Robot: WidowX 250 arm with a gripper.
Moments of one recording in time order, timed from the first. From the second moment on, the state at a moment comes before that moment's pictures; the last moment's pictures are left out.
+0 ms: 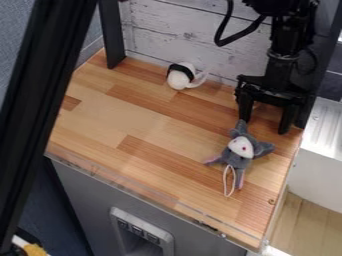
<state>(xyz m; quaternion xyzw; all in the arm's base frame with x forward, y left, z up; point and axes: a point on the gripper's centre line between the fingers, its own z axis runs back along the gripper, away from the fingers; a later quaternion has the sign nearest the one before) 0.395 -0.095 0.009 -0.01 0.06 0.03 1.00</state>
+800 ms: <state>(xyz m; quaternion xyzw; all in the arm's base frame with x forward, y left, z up) 0.396 -0.084 0.007 -0.01 0.06 0.02 1.00</state>
